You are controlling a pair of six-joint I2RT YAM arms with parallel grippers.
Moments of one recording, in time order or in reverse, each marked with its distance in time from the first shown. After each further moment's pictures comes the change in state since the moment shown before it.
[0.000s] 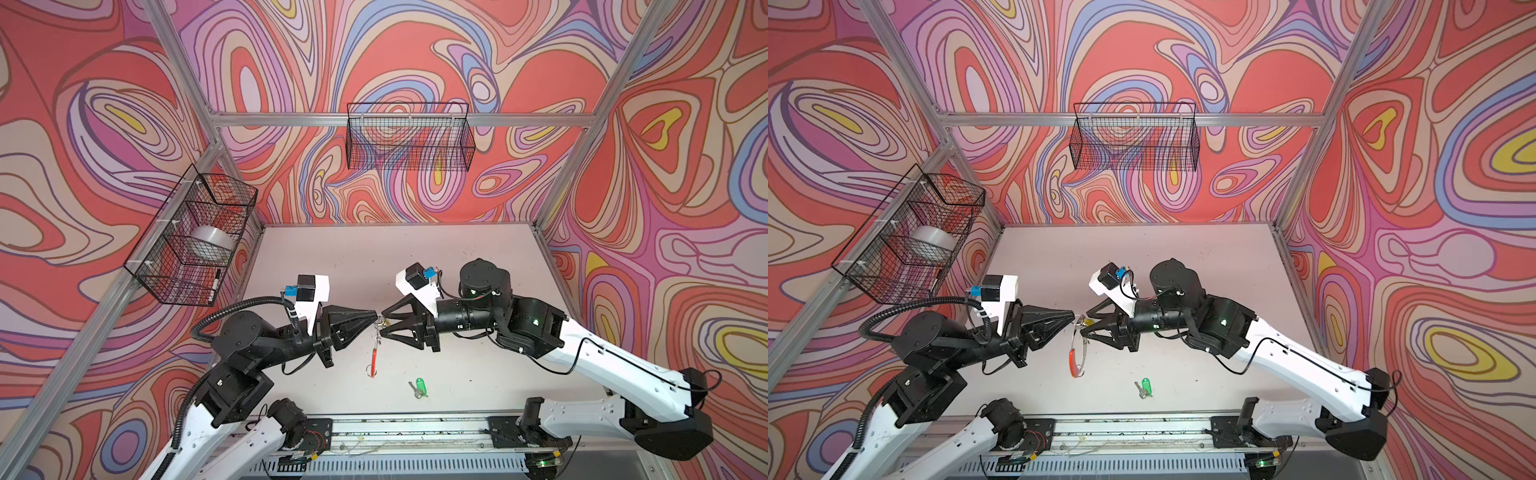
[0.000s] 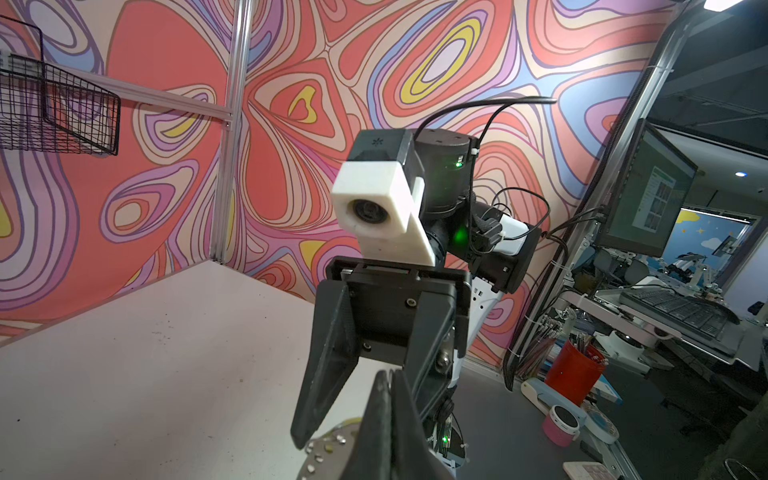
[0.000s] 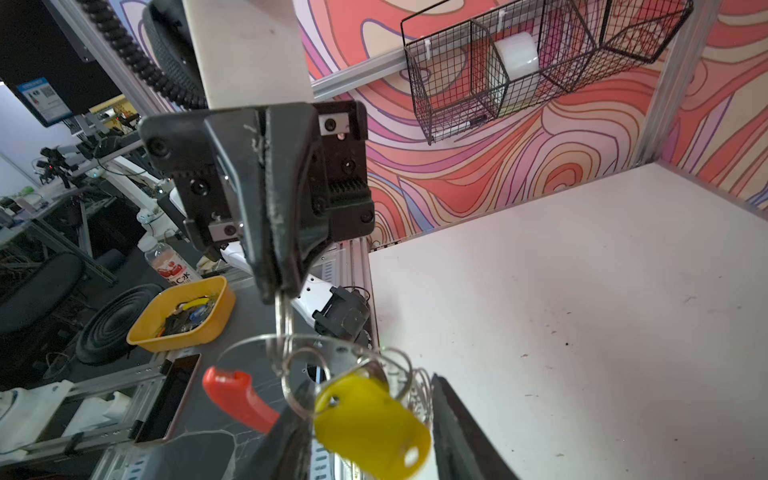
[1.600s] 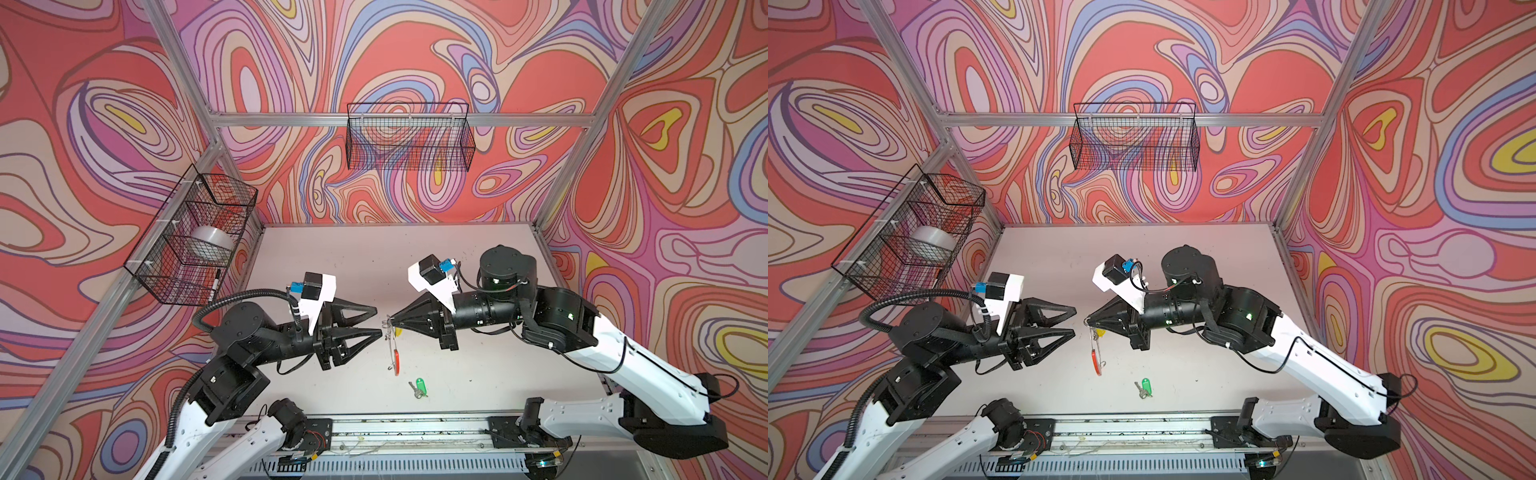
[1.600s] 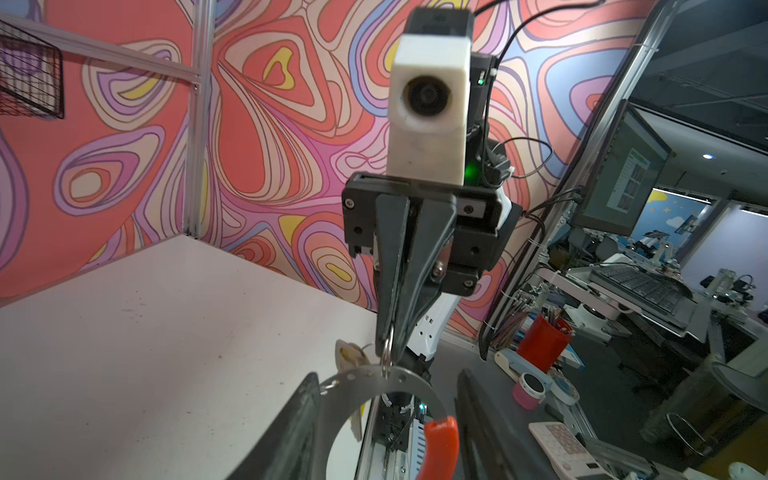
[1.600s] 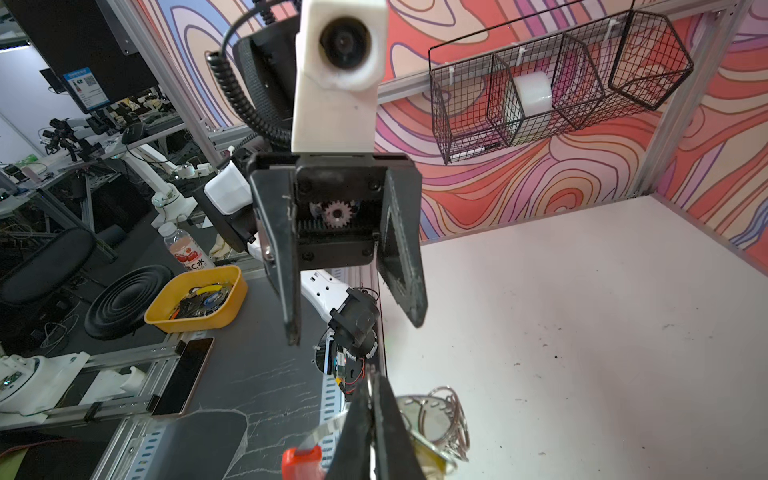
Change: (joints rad) left arm 0.002 0.063 0.089 -0.127 0.117 -0.005; right arm 0.010 0.020 0.251 -0.253 -0.017 -0.108
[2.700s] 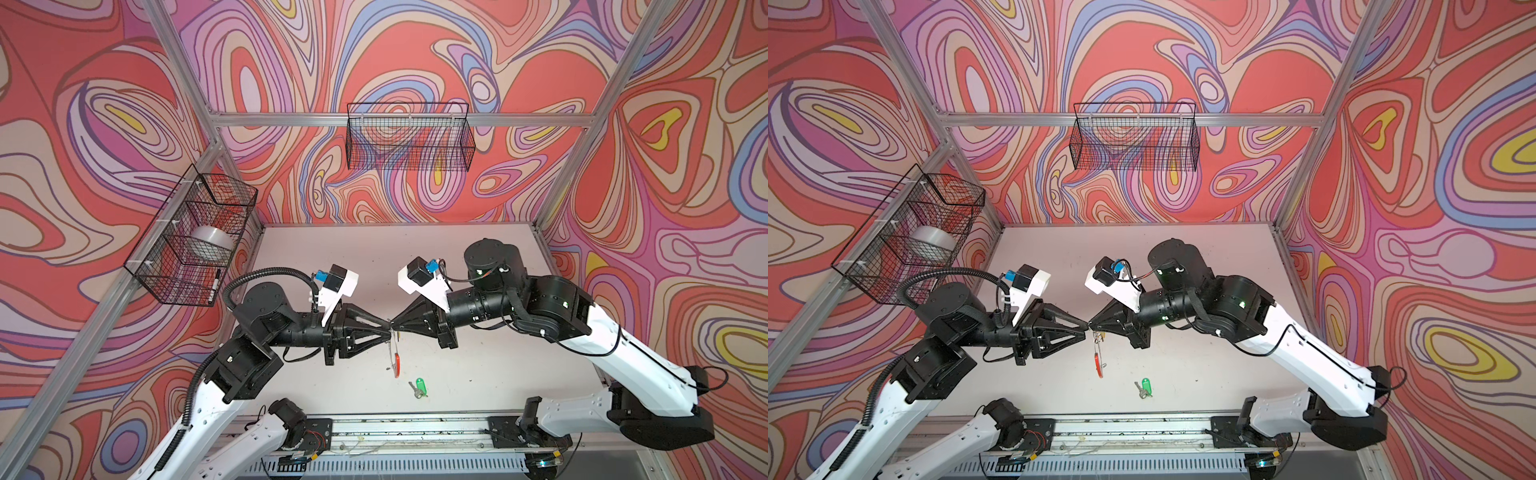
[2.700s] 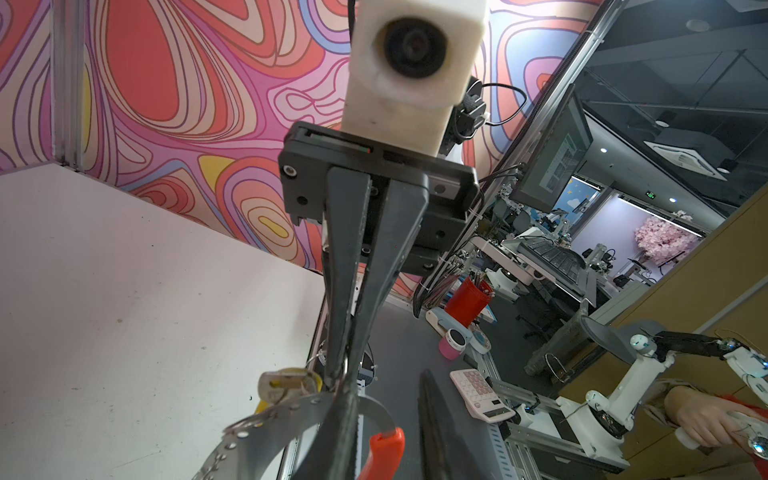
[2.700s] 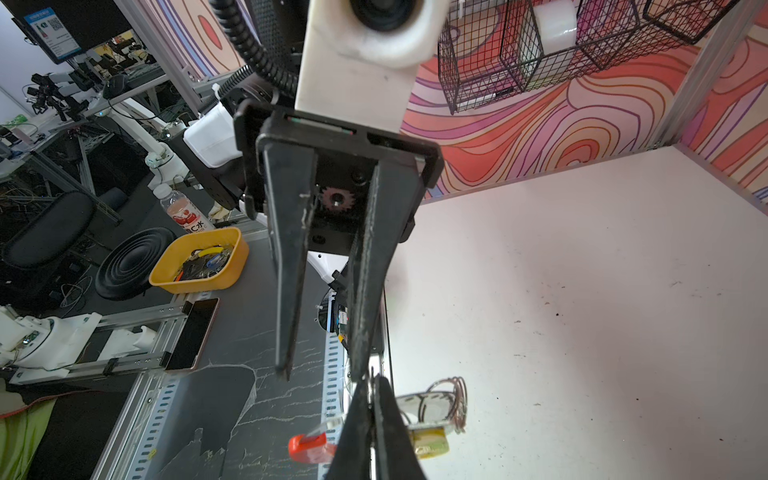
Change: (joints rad) left arm 0.040 0.097 0.041 -0.035 0.217 -0.063; right arm -0.014 0.084 0.107 -0.185 -0.028 -0.048
